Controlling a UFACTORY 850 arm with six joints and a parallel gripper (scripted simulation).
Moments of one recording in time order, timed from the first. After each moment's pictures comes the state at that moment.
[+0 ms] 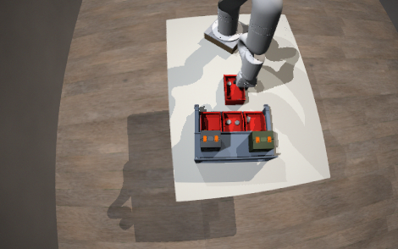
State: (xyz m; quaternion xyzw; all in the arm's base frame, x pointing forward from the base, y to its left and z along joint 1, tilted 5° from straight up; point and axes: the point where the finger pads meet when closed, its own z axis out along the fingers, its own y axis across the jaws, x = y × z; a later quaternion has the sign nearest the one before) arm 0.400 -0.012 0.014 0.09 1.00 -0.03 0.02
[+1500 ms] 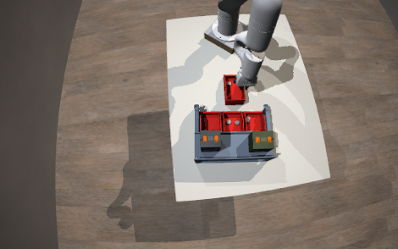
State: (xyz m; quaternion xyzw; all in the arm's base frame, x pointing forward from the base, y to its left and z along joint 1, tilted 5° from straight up) arm 0.399 -0.012 0.021 0.09 1.00 -0.03 0.03
